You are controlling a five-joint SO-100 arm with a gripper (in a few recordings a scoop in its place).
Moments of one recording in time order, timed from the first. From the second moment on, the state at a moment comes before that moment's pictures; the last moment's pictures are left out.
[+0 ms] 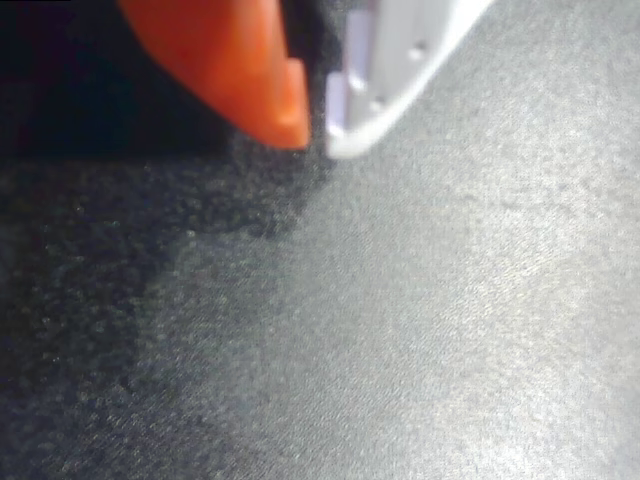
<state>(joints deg) 6.6 182.7 169.5 75.9 82.6</state>
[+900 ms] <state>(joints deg) 6.6 182.7 169.5 75.9 82.6</state>
